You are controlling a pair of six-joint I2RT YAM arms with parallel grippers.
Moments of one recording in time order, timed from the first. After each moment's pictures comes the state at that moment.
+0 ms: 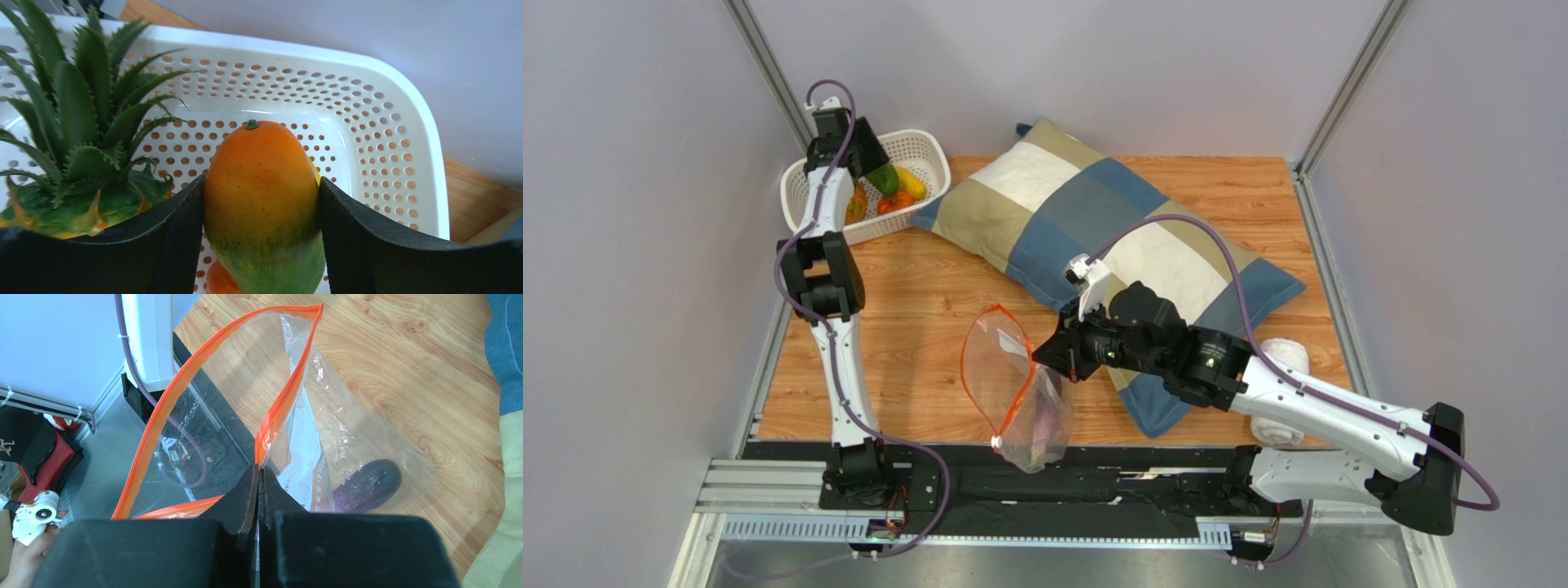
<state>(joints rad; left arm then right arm) 0.18 2.50 2.33 -0.37 0.04 -0.36 1.08 1.09 1.00 -0.29 -0.06 0.53</state>
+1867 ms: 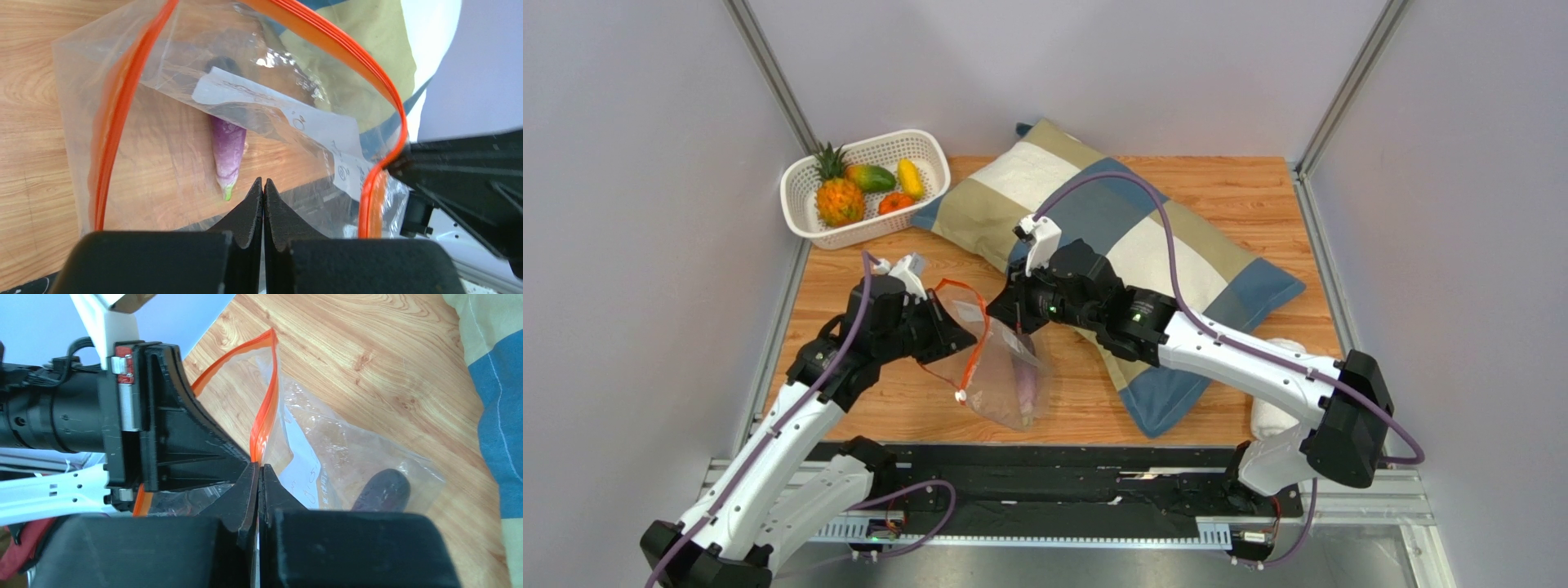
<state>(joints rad) -0.45 0.78 0.80 -0.66 0.23 -0.77 1.01 1.45 1.24 -0.14 -0.07 0.51</state>
